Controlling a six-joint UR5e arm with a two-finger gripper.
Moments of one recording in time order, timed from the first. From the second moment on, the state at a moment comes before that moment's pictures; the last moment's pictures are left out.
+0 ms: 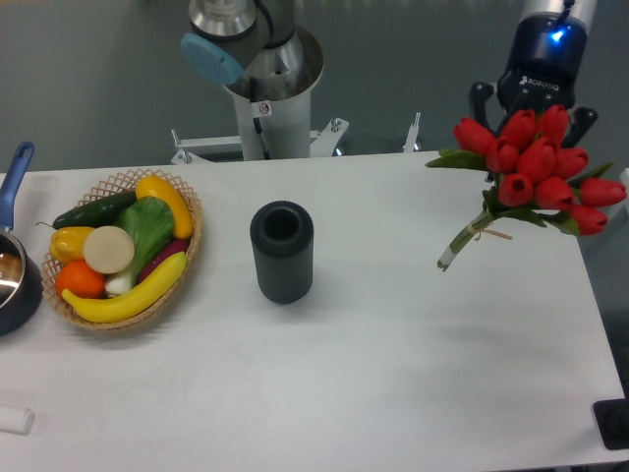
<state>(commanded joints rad) 3.06 -1.66 -1.70 -0.96 0.49 1.13</state>
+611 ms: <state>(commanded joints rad) 3.05 -1.65 -1.70 -0.93 0.63 1.12</state>
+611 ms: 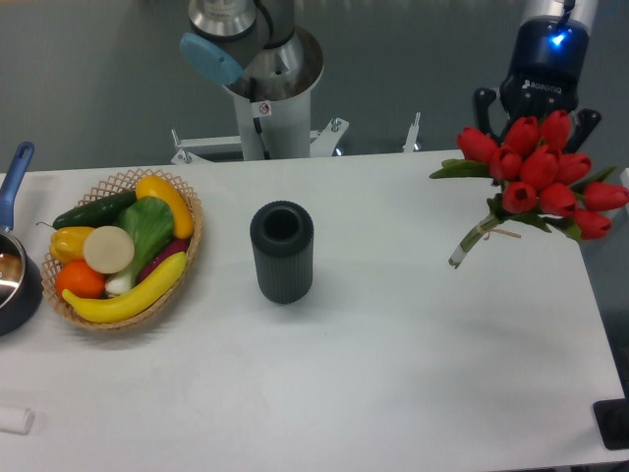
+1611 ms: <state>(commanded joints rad) 2.94 -1.70 -1.69 -0.93 1.05 1.13</state>
